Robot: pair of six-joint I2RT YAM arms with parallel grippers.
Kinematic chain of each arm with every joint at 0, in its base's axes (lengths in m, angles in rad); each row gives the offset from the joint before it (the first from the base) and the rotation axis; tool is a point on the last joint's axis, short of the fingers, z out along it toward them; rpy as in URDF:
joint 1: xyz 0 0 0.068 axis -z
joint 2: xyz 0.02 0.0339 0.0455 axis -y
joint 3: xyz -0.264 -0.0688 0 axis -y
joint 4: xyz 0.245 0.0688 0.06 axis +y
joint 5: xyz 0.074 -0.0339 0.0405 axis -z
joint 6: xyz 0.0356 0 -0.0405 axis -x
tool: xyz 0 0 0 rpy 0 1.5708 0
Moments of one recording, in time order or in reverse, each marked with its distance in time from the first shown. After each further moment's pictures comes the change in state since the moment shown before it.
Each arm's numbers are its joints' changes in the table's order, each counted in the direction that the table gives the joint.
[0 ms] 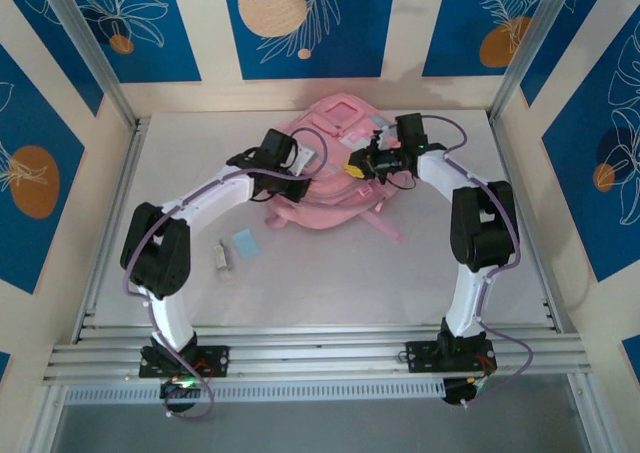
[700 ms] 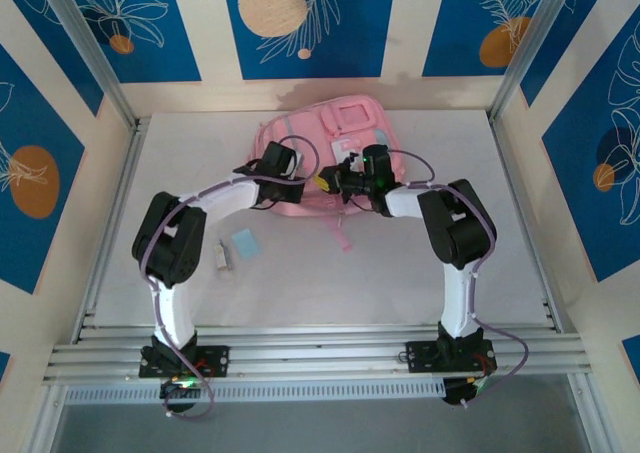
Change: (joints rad) left arm -0.064 -0.098 -0.103 -0.185 -0.138 0.177; right arm -0.206 -0.074 -0.312 -0.813 0.177 -0.592
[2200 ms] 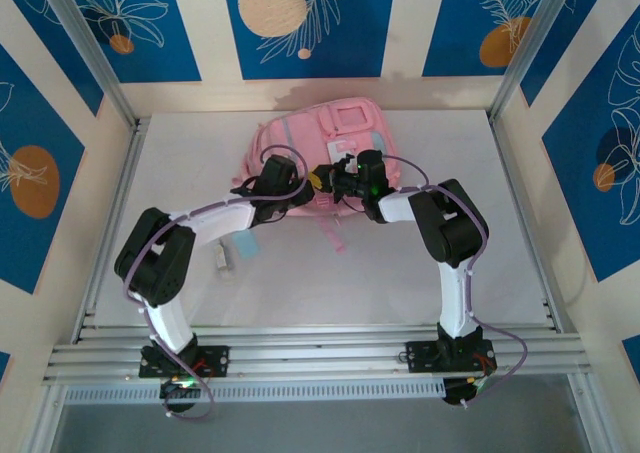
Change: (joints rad) left arm 0.100 0.152 -0.217 -0.296 -0.053 0.576; right arm -0.062 -0.051 -0.029 -0.251 0.088 -0.226
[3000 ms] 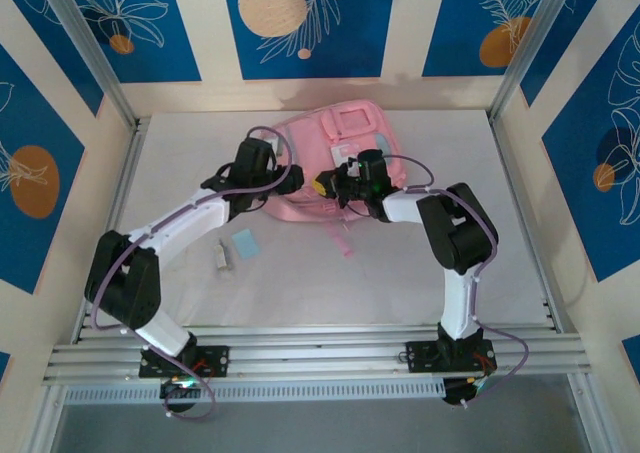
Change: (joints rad) left arm -0.062 0.188 0.002 0.159 0.097 -0.211; right arm 0.002 0.069 -0.017 0.200 0.012 0.140
